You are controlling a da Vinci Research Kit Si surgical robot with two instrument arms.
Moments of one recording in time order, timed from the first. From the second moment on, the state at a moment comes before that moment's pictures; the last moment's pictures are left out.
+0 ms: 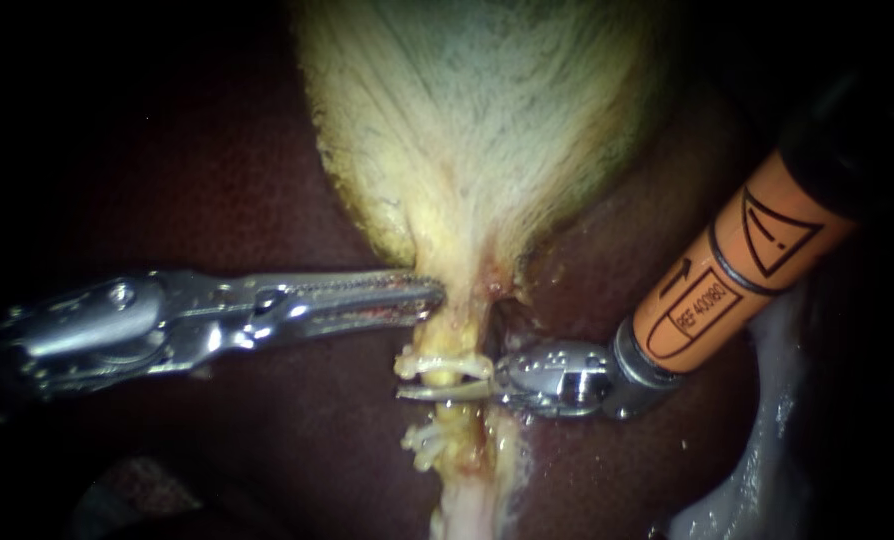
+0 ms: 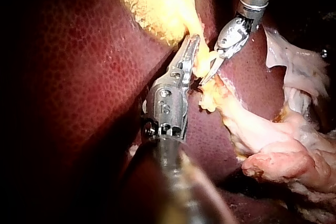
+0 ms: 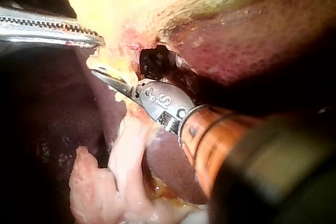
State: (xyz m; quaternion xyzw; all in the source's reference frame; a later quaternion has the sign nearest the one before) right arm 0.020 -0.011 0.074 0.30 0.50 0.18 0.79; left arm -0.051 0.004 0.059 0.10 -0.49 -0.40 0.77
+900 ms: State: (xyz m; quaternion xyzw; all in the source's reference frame) right arm 0.018 -0.013 0.069 0.35 0.49 0.20 0.78; left arm -0.051 0.004 0.060 0.10 -0.49 -0.40 0.77
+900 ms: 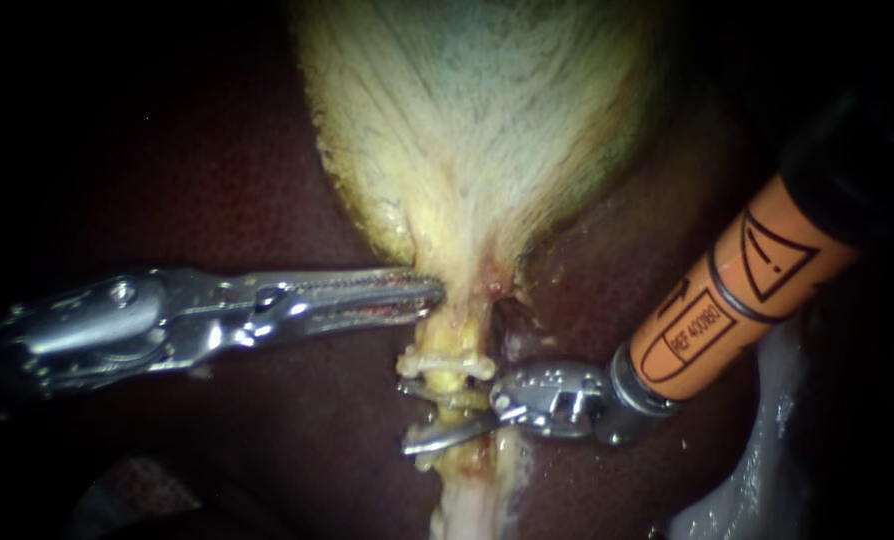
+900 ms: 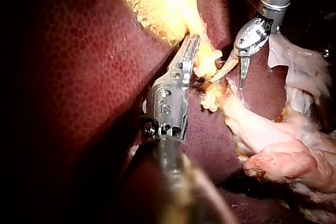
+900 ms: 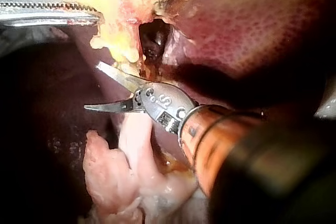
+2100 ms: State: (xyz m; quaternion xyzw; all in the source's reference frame) right arm 0.005 -0.002 0.063 0.15 0.54 0.12 0.82; left arm -0.052 0.004 0.061 0.10 -0.49 -0.40 0.77
